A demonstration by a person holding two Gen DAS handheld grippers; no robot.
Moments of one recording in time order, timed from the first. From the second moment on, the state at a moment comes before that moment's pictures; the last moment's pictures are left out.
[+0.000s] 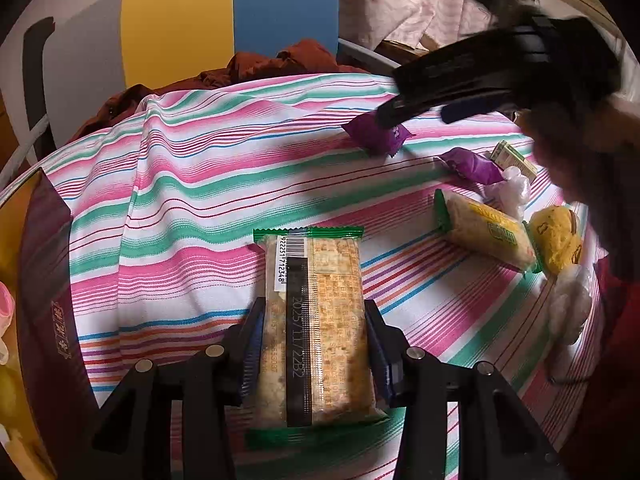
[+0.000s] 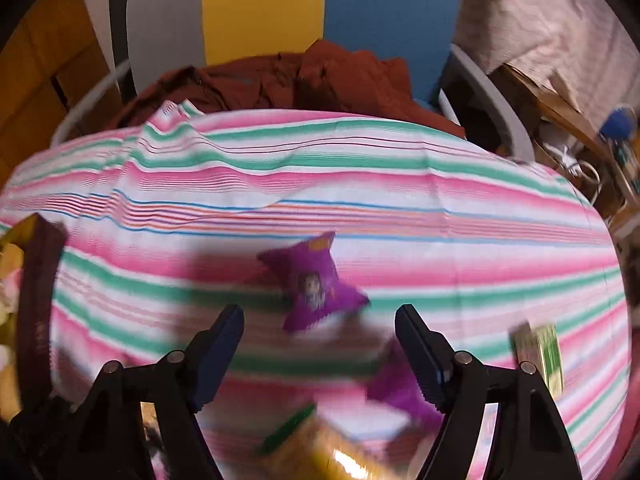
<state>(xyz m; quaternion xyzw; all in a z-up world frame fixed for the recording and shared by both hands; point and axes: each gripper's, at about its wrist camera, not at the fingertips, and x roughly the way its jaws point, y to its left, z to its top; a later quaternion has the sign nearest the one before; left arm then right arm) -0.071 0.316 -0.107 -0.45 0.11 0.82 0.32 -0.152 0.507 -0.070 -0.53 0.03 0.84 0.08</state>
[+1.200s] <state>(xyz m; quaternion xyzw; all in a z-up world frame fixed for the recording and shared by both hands) -0.032 0.271 -0.041 -0.41 0.09 0.85 0.33 -0.059 0.453 -0.050 -0.46 0.11 0.88 0.05</state>
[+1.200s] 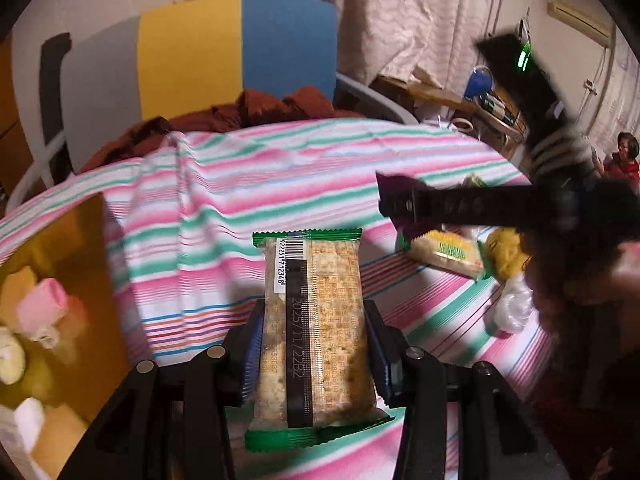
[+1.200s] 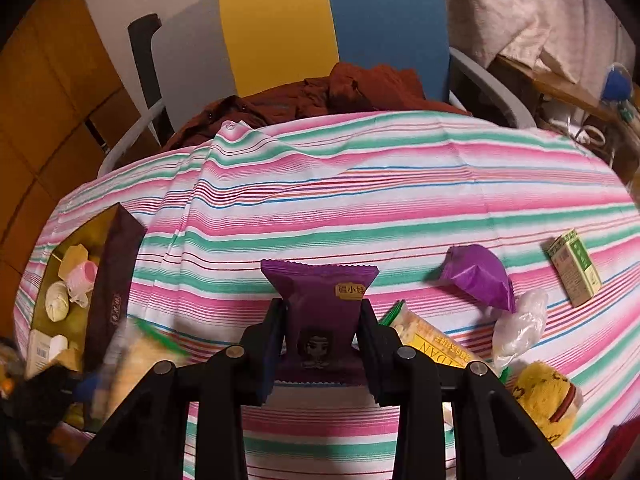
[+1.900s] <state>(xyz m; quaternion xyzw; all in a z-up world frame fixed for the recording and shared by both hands) -0.052 0.109 -0.002 -0.37 0.03 0.92 0.15 -0.052 0.390 -0.037 -0.45 0.09 0.89 -0.02</state>
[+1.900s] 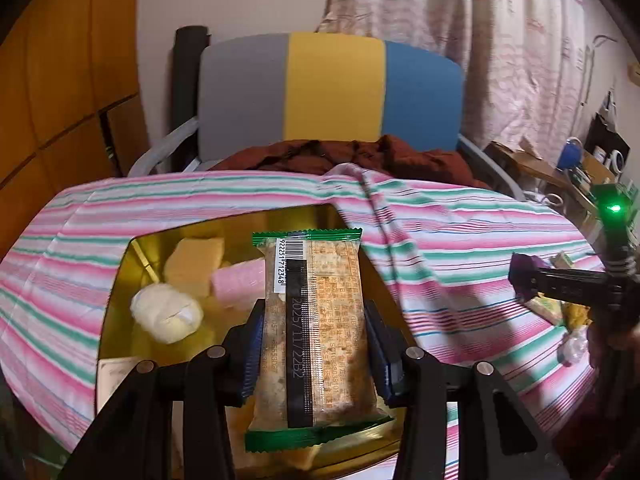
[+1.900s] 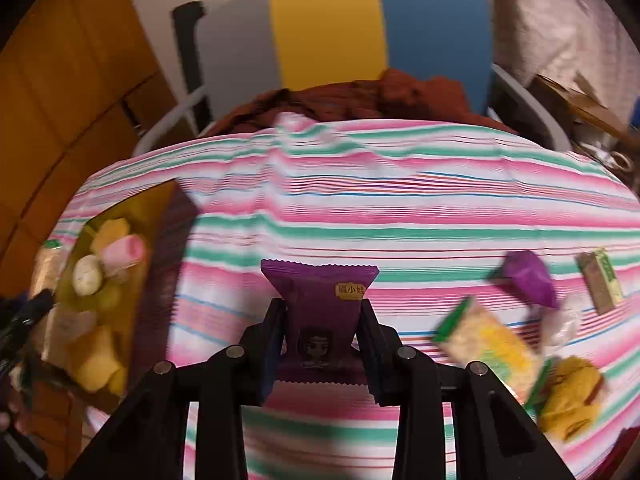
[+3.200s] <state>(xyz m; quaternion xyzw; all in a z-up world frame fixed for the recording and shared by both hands) -0.062 0.002 -0.026 -0.38 -0.06 0.92 0.09 -0.040 0.219 -0.016 -0.40 0.07 0.91 -0.12</state>
